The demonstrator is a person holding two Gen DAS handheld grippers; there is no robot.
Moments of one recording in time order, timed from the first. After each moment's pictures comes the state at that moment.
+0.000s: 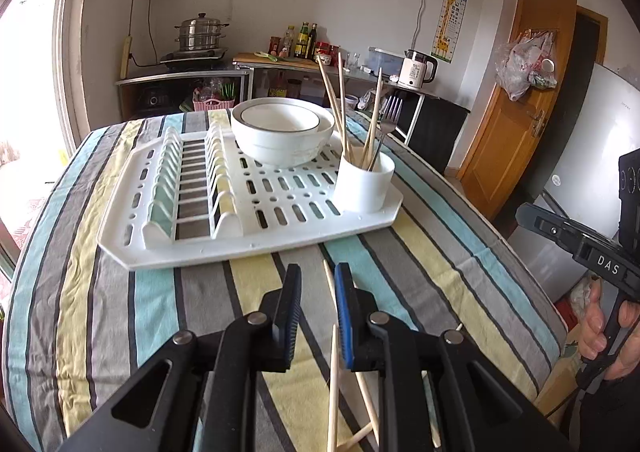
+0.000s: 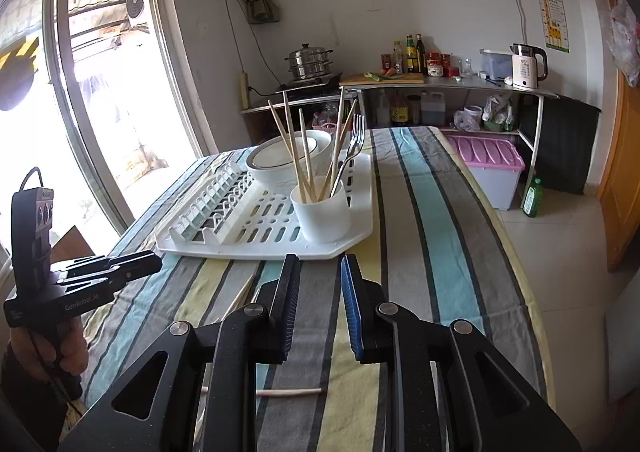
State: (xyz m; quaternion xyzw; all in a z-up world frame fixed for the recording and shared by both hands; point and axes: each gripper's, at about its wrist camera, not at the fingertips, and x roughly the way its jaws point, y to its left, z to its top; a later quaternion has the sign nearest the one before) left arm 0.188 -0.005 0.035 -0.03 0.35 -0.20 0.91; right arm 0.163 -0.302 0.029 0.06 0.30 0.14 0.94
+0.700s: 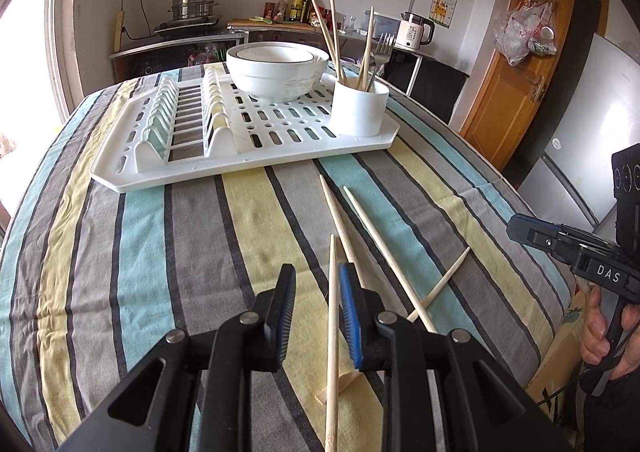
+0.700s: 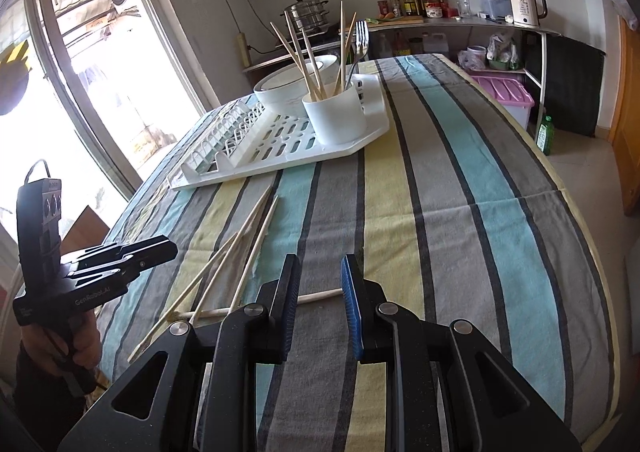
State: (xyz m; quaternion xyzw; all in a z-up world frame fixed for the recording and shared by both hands) left arm 0.159 -0.011 -0.008 0.00 0.41 -0.20 0.89; right arm 0.129 -0.292 -0.031 0.10 0.38 0.15 0.91
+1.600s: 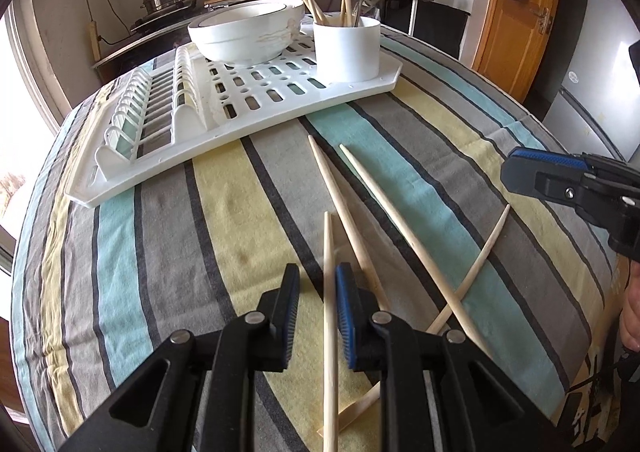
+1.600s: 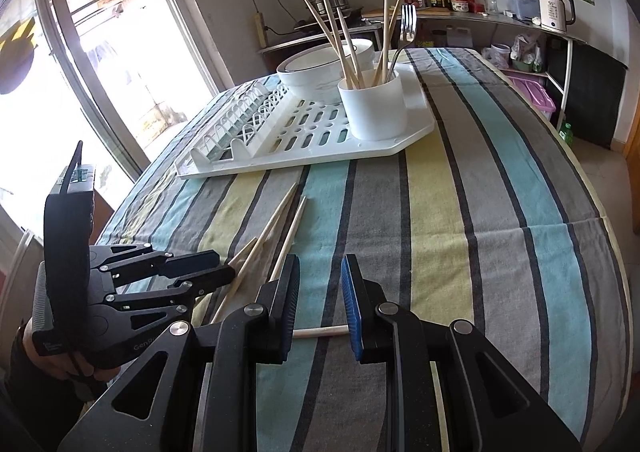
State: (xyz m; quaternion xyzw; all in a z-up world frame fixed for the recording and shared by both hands) left arm 0.180 -0.049 -0.034 0.11 0.46 -0.19 0.86; right arm 0.155 -0.255 -0.032 0.07 0.40 0.18 0.90
